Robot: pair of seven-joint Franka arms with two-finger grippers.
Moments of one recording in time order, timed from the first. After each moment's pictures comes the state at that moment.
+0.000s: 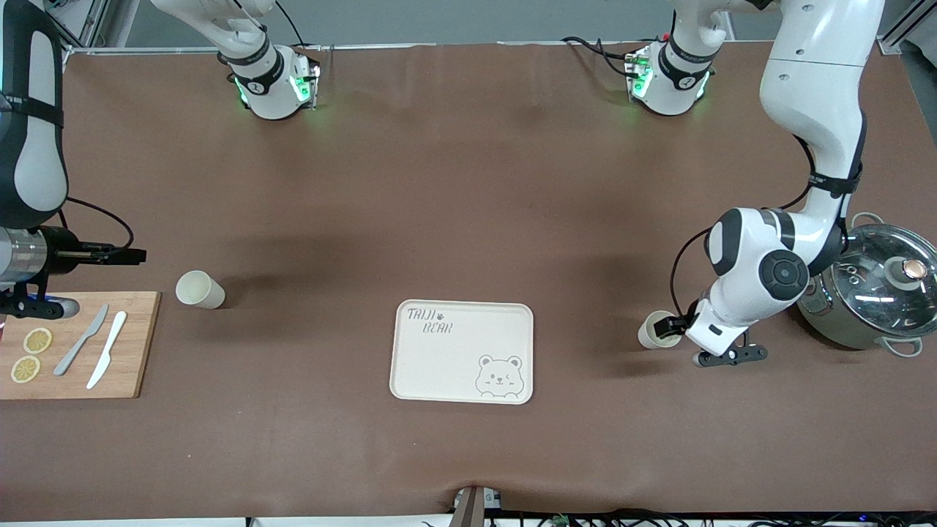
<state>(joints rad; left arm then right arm) -0.13 0.57 0.00 -1.79 -0.02 2.41 -0.23 -0.07 0.35 -0.10 -1.52 0.01 1.53 -0.03</state>
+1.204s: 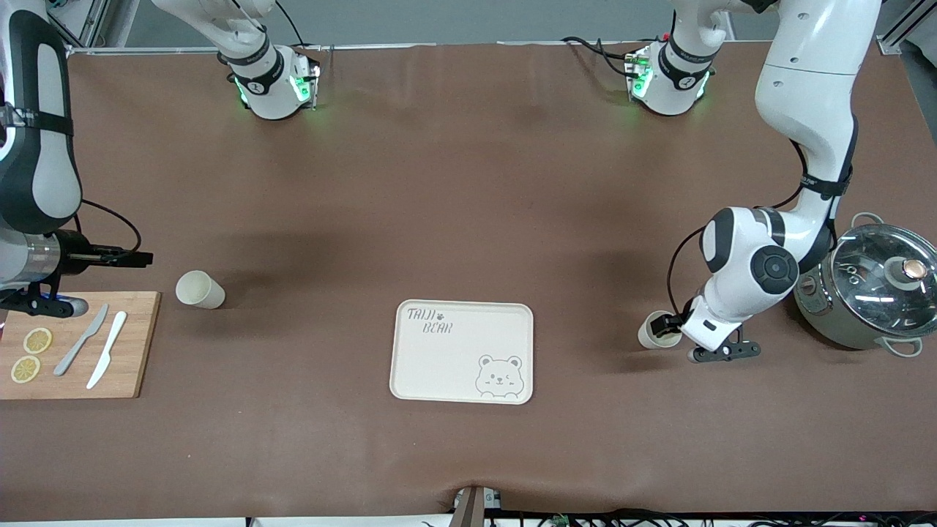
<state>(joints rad) -0.14 0.58 -0.01 -1.84 -0.02 2.49 -0.23 -0.09 0.33 -0.10 -1.63 0.01 1.63 -0.03</state>
